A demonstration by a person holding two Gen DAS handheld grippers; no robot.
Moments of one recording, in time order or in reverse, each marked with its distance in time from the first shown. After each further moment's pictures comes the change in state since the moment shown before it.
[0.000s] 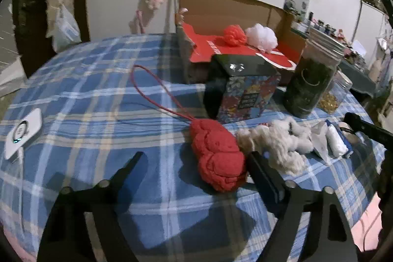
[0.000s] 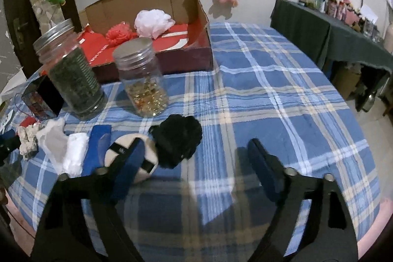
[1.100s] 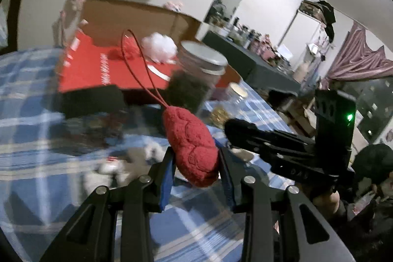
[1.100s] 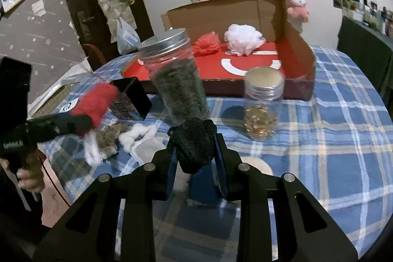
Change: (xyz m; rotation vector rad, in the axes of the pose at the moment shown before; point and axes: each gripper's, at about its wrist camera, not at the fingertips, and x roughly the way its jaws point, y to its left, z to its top) left arm -0.012 -0.087 0.031 0.051 0.005 -0.500; right arm -0.021 0.081 0.007 -0.179 -0.062 0.359
